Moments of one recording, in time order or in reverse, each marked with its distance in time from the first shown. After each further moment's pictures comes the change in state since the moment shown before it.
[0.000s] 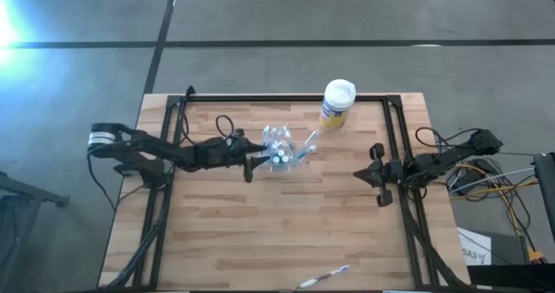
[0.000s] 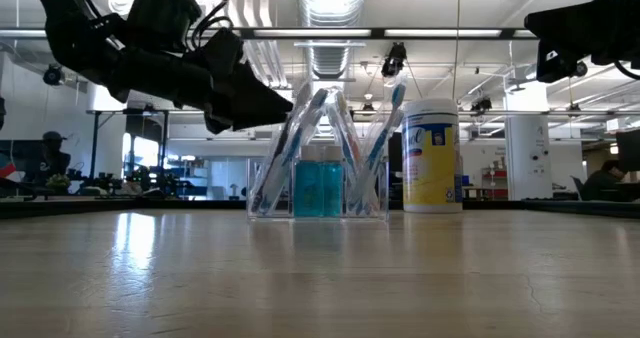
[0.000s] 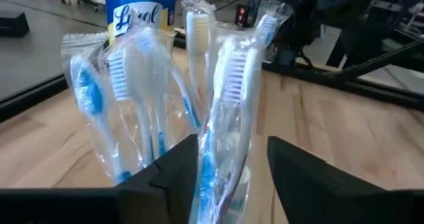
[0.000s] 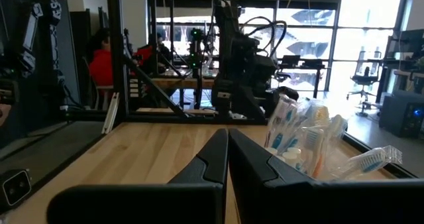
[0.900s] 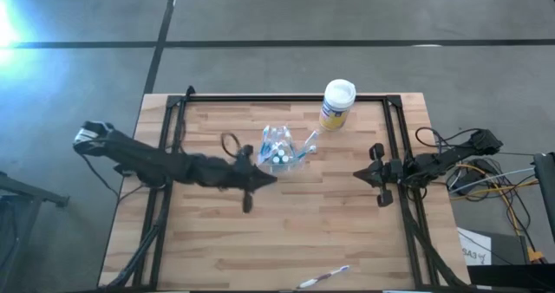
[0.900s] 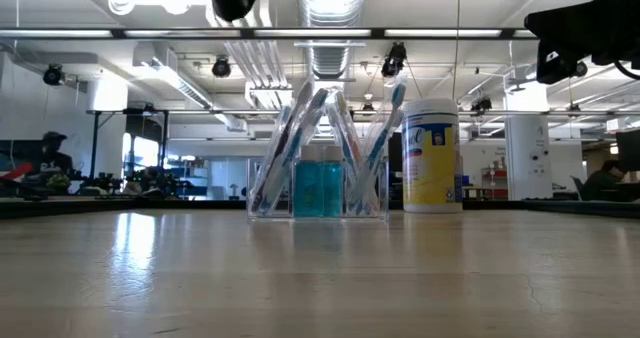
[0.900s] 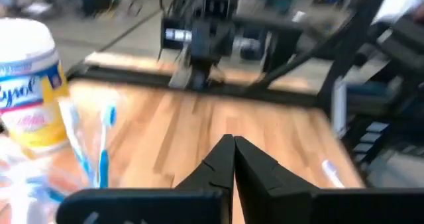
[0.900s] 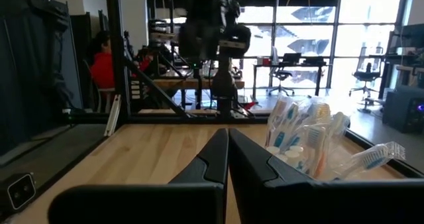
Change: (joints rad) left arm -0.370 -0.154 0.424 -0.591 -0.163 0.004; right arm 0.000 0.000 0.000 -0.001 0.000 0.024
